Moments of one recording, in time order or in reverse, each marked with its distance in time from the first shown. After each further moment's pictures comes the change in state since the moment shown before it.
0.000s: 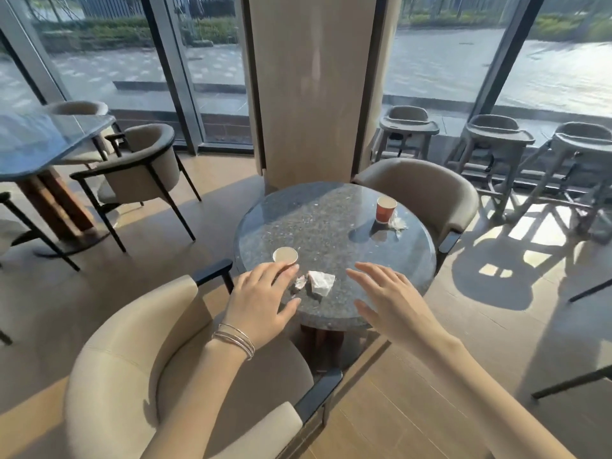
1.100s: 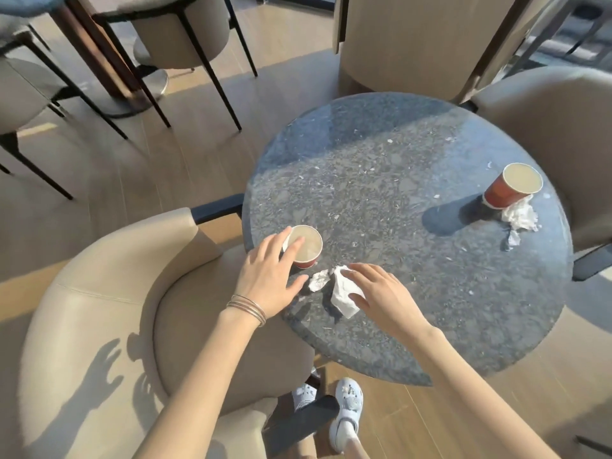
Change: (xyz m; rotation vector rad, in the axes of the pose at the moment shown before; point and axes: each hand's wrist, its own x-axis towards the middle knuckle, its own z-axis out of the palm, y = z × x) left_hand 0.152 -0.089 0.206 -0.014 -0.343 -0.398; right_hand 0.215 0.119 0.229 0.224 -0.444 -0.255
